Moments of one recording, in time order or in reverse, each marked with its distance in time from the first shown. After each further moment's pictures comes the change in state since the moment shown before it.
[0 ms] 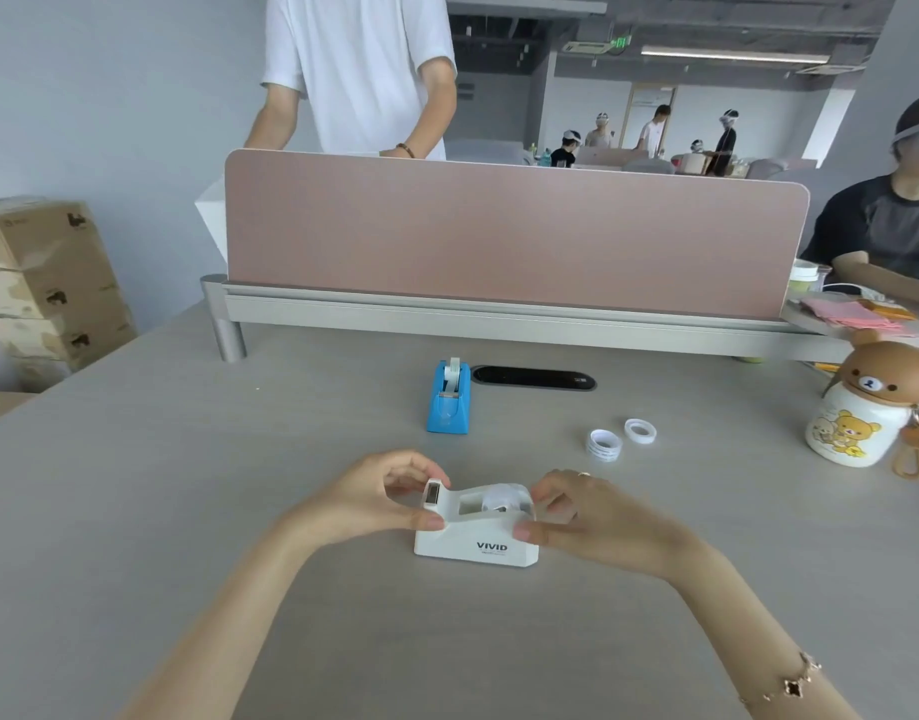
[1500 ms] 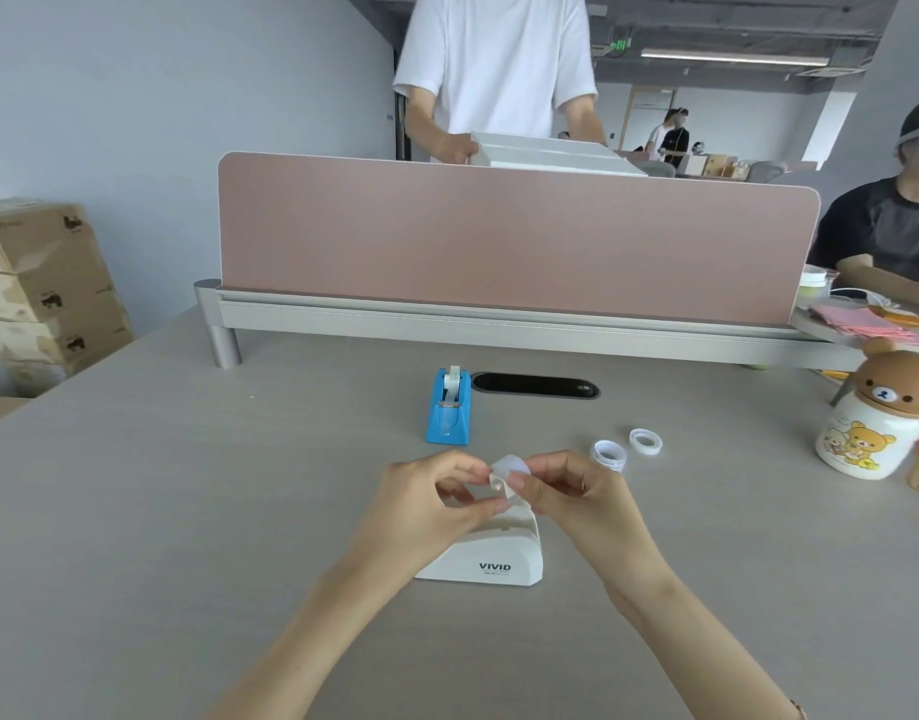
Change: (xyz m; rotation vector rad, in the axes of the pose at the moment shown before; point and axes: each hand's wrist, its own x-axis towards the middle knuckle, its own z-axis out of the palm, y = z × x) left_hand 0.000 0.051 0.052 0.049 0.451 0.165; right_hand 0.006 -0.033 0.015 0.745 0.393 0.022
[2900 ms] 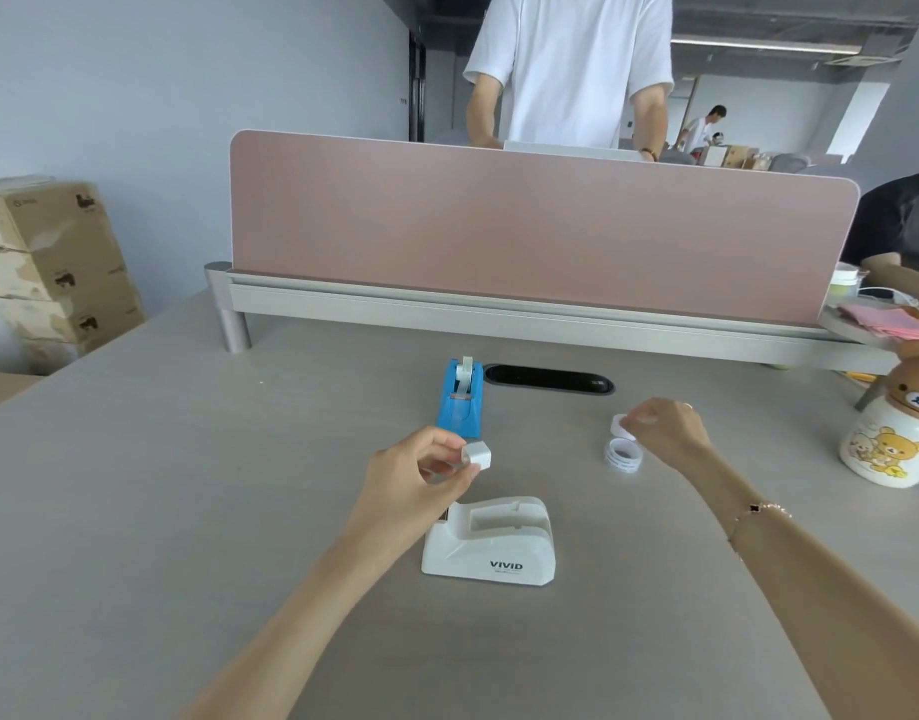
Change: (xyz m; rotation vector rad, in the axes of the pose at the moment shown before) left_hand 0.013 -0.026 -0.008 -0.076 0.077 -0.167; right_hand 0.154 0.054 -0.105 -0.861 0.243 0.142
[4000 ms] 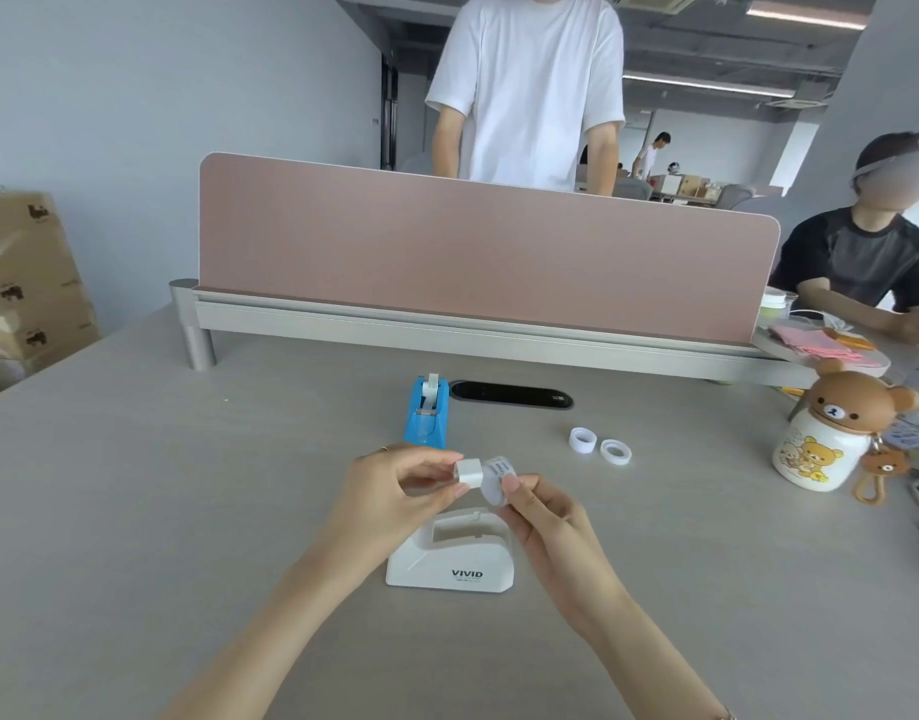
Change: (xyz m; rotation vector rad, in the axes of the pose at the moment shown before) left_hand -0.012 0.028 -0.001 -0.103 -0.067 0.125; right_hand -0.173 -0.058 0.022 1.192 -0.461 -0.107
